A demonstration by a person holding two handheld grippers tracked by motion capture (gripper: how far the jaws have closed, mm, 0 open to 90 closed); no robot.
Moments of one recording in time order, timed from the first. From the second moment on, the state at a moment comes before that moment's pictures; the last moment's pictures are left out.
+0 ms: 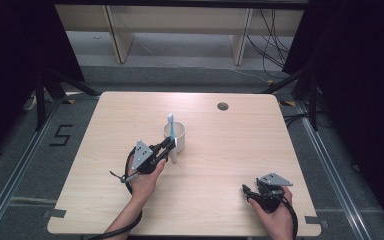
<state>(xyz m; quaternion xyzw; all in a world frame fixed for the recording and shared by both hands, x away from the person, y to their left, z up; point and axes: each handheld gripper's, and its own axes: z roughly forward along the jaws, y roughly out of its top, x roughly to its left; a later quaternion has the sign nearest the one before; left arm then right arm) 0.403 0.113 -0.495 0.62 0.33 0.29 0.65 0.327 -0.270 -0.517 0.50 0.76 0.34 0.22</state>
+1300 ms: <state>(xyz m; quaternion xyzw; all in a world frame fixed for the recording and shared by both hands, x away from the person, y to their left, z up) 0.396 0.116 -0.491 0.63 0.33 0.29 0.64 0.327 -0.270 -0.517 0.50 0.76 0.34 0.22</state>
